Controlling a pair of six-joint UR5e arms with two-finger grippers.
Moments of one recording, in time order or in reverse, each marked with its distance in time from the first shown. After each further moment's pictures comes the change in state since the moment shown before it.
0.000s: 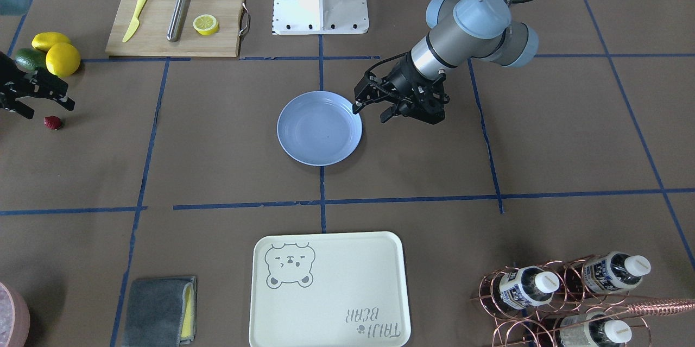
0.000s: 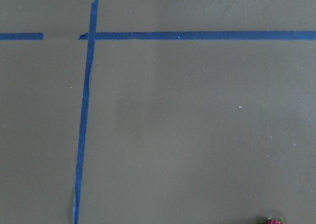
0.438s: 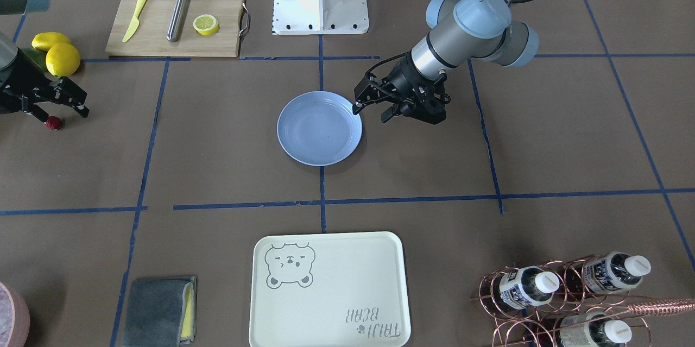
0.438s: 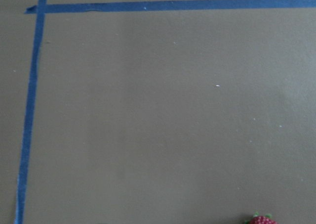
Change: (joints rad) left arm 0.000 0.000 -0.001 0.000 0.003 -0.019; right arm -0.094 -0.047 -0.050 0.081 -0.132 0.077
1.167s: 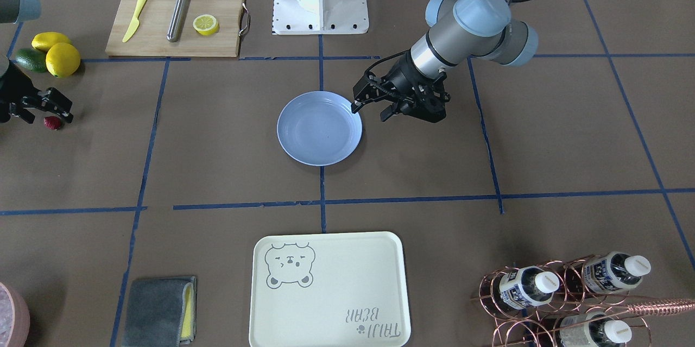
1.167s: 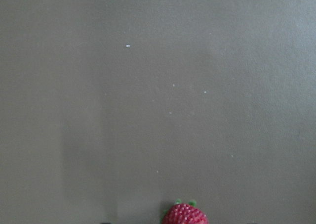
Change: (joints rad) left arm 0.002 0.000 -0.006 0.000 0.002 -0.019; right arm -0.004 -0.021 -0.109 0.036 -0.005 0.002
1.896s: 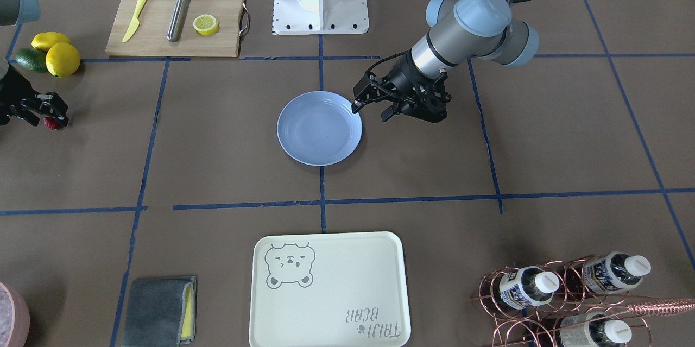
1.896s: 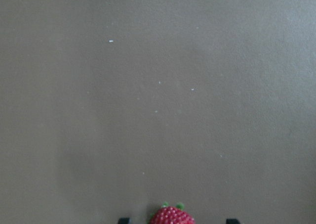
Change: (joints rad) left arm -0.001 0.001 0.000 0.000 0.001 -0.002; right arm -0.001 0.004 -0.018 0.000 -0.003 0.000
